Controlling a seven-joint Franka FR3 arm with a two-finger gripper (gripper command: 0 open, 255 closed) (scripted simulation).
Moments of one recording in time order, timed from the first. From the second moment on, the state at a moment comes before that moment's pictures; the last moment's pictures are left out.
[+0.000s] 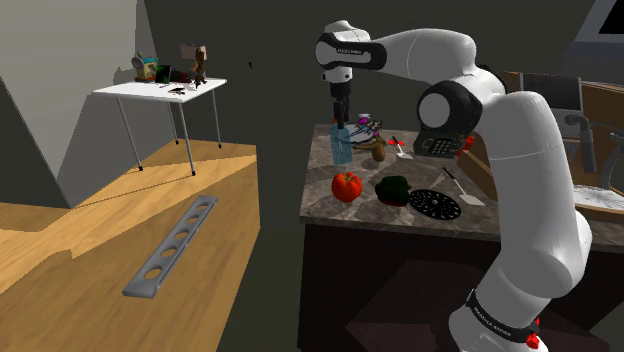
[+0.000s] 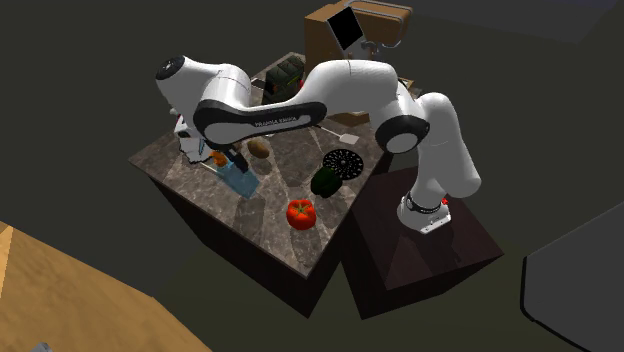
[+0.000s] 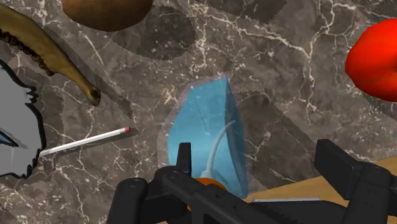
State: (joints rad) arm -0.06 0.59 -0.19 -1.00 -0.05 1.44 -0.72
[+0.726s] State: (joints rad) arm -0.05 0.54 -0.19 -1.18 -0.06 1.88 -0.72
